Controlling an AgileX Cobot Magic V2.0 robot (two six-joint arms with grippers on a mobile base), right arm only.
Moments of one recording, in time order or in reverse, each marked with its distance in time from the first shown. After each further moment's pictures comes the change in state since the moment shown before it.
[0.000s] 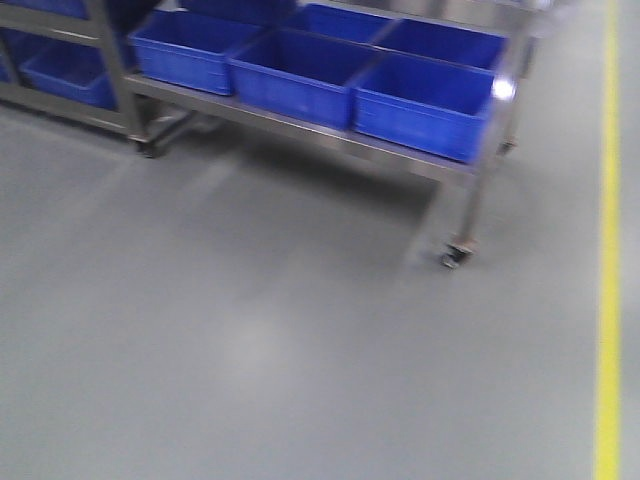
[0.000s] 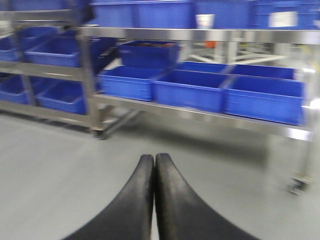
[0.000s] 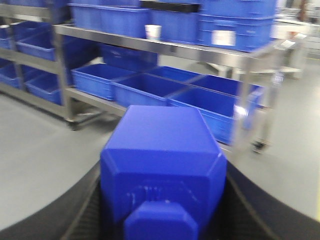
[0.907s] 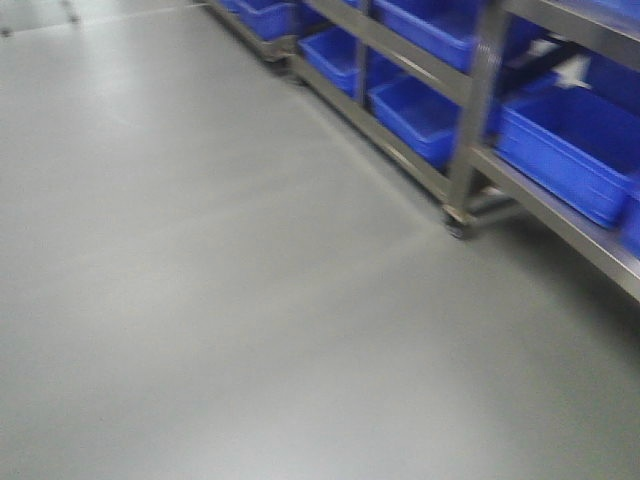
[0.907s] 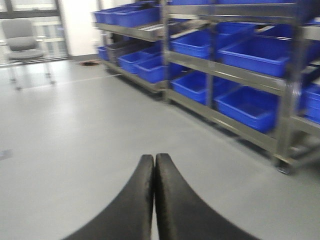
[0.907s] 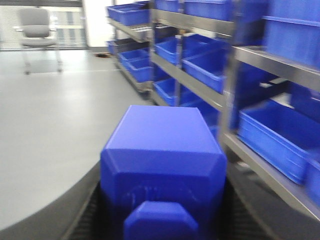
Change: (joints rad) arm 0.000 0.000 0.000 0.000 0.001 0.000
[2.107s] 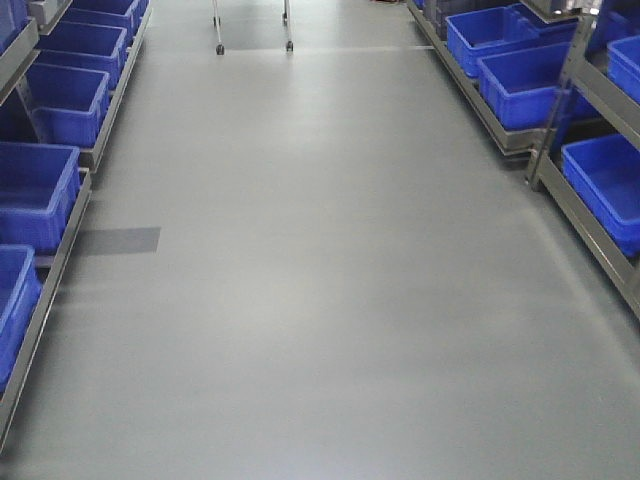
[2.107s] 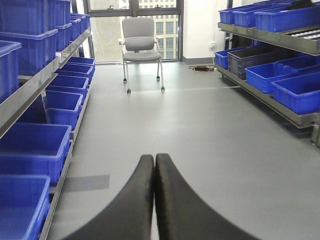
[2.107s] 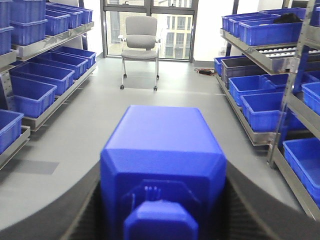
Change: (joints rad) arm 0.000 0.000 0.000 0.000 -0.001 0.000
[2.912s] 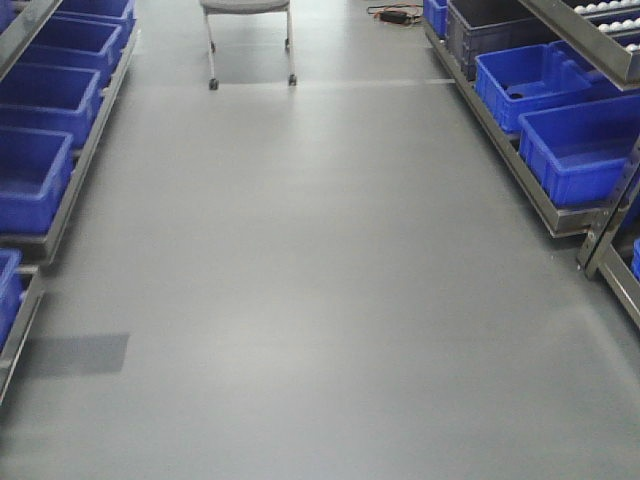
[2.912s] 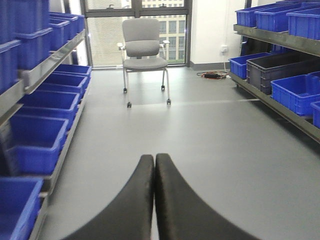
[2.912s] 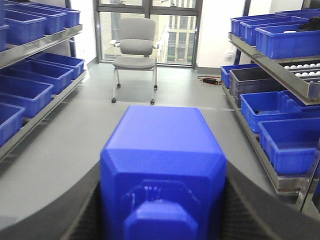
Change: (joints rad) arm 0.000 0.000 0.000 0.000 0.000 0.000
